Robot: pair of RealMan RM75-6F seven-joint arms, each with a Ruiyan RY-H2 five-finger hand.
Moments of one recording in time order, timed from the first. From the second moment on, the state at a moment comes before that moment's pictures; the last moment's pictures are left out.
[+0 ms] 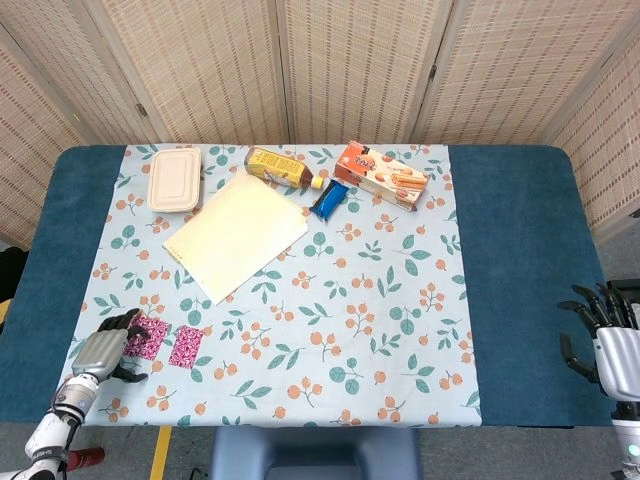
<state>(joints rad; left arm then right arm) -0.40 -1.28 0.00 -1.51 1.10 0.91 0.13 0.04 -1.14 0.08 -1.51 -1.50 1.52 0.14</state>
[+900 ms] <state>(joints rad) -0.39 -1.27 -0.01 -1.53 1.12 0.93 0.13 0.03 -1.14 0.08 -1.51 -1.50 1.53 0.14</state>
